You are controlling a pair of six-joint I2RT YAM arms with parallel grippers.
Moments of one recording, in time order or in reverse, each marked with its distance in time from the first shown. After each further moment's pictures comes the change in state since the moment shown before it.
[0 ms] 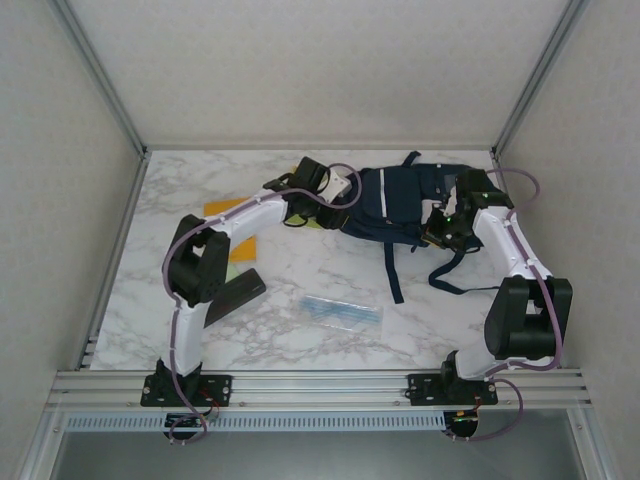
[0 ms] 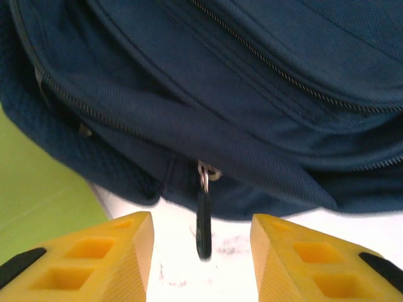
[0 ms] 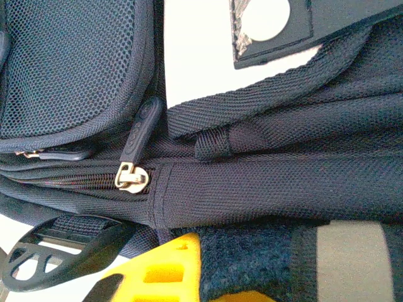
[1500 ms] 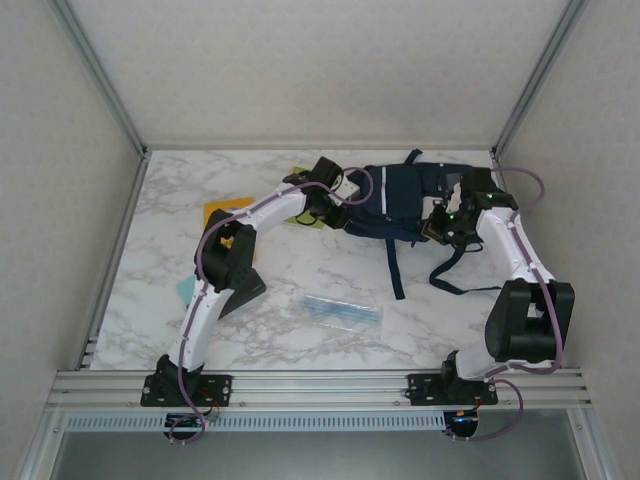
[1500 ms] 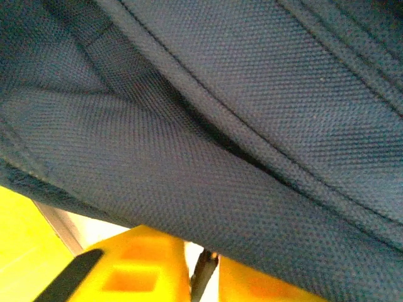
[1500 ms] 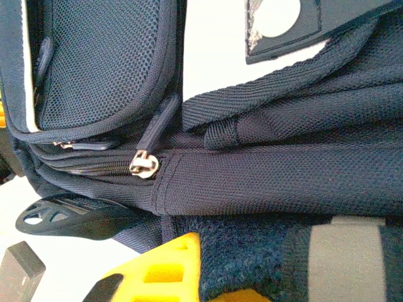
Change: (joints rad) left arm -0.003 0.264 0.303 -0.197 -0.016 0.023; right arm -0.024 -0.022 0.000 0.034 -0.059 0.014
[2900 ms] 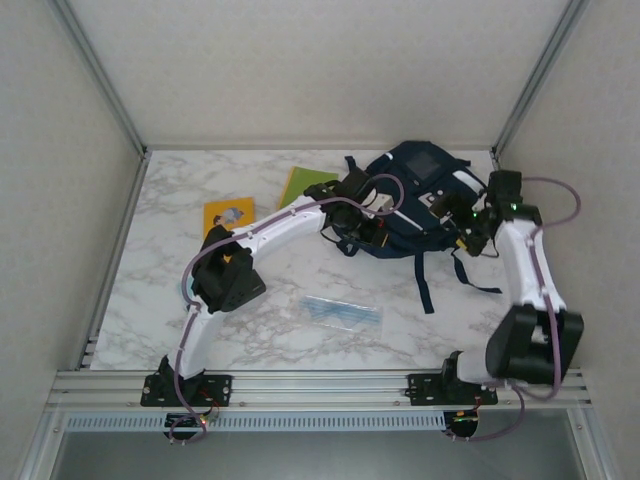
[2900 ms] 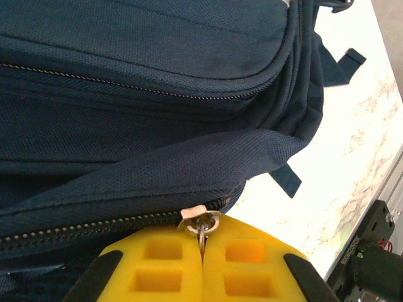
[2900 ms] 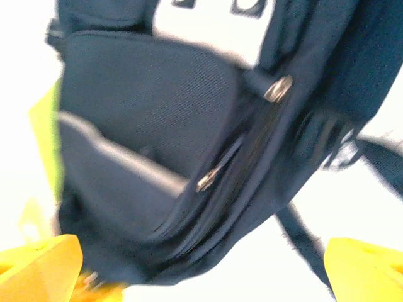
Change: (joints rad) left arm -0.216 -0.175 -0.041 -0.046 0.153 -0.458; right arm -0.117 -0.185 -0.094 0.084 -0.062 0.257
